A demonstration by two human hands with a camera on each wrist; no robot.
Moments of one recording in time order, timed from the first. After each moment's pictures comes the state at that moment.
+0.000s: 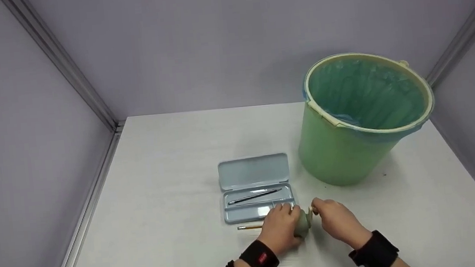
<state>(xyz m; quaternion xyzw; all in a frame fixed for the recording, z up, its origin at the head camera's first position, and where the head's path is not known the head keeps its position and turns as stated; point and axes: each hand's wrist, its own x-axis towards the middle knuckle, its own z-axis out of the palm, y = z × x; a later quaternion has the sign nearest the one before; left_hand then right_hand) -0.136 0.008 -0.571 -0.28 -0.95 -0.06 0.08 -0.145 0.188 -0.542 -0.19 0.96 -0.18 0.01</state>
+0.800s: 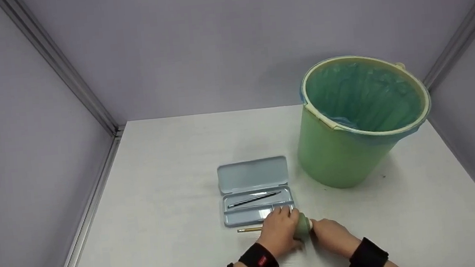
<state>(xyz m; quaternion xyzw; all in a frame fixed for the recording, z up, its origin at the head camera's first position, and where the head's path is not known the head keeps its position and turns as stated) -0.136 0.010 -0.570 -0.27 -0.96 -0.05 0.05 -0.137 0.191 -0.578 -0.22 0.95 -0.18 0.13</state>
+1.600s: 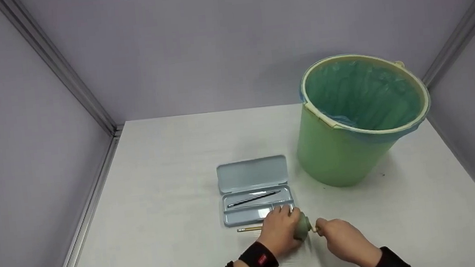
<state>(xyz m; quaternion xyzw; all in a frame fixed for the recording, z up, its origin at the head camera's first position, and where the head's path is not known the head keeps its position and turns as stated) -0.137 0.009 -0.575 -0.27 -0.95 -0.06 0.10 -0.113 0.196 -0.527 -0.22 0.95 -0.19 0.11</state>
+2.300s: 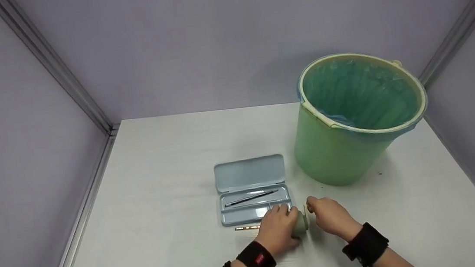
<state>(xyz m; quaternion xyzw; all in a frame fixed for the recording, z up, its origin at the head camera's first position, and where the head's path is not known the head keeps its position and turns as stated) -0.138 0.008 -0.572 -0.29 -0.95 -0.05 0.09 -0.158 0.187 -0.545 -0.17 0.96 -0.19 0.06</state>
